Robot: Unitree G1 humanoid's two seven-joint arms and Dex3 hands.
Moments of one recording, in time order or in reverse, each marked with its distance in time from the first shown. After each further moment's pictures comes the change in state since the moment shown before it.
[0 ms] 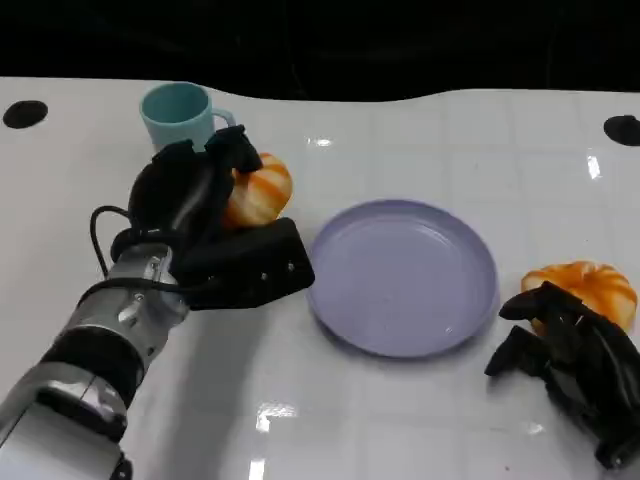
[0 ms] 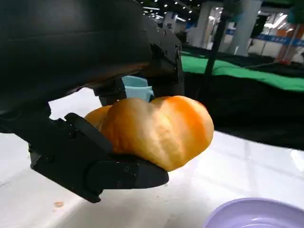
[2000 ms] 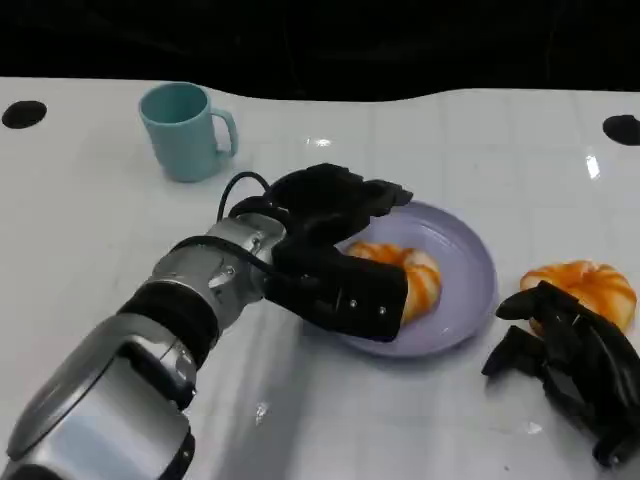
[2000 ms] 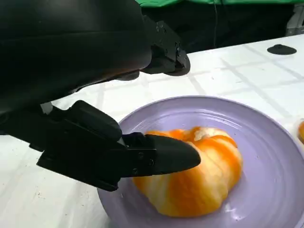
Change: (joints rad) left arm -0.156 -0.125 -0.219 0.062 0.122 -0.130 -0.392; right arm -0.001 0.000 0.012 -0.005 0.000 0.005 -0.006
